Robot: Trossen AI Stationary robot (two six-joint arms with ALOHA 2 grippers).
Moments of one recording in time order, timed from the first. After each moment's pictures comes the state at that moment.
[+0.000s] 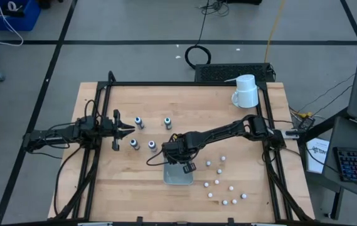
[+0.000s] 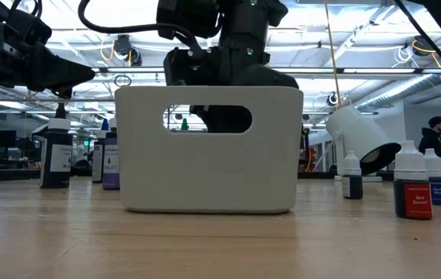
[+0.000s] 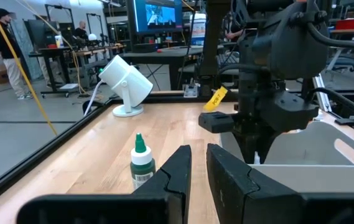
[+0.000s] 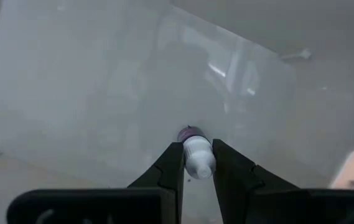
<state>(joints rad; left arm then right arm) 0.11 0.04 0.01 0.03 0.05 0.05 0.15 2.21 1.76 -0.91 0.00 -0.22</state>
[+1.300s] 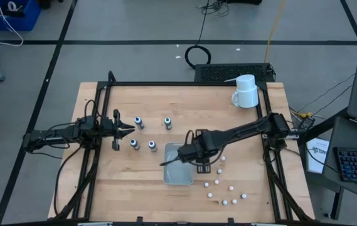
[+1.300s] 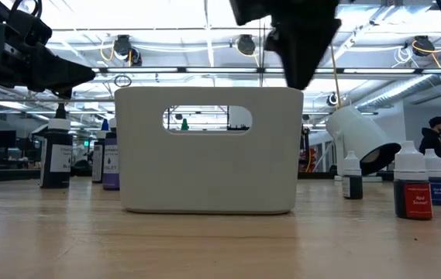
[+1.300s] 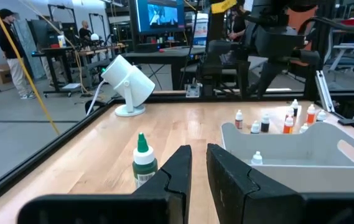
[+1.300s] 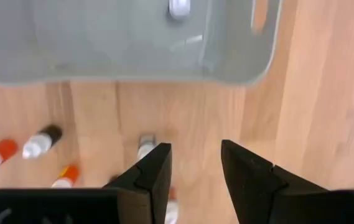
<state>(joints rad) 0.11 0.04 0.01 0.03 0.04 0.05 0.27 1.96 1.76 -1.34 0.13 0.27</state>
